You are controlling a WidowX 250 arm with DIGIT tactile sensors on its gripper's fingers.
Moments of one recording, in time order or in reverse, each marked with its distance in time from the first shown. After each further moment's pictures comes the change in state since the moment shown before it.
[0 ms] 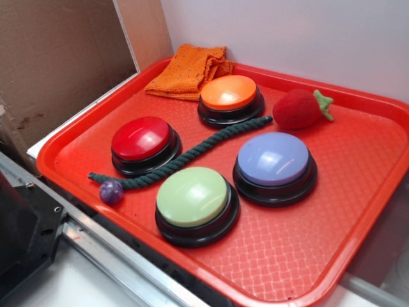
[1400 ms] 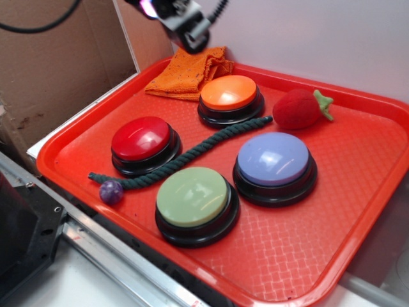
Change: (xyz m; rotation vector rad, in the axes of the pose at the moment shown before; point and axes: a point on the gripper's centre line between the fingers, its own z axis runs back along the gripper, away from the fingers) arm 0.112 -0.062 -0.098 0.068 -0.231 -0.294
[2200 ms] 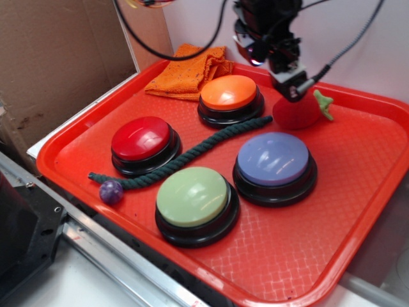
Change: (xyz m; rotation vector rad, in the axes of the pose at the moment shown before) arm 0.066 -0.017 -0.112 -0.015 0.083 -0.087
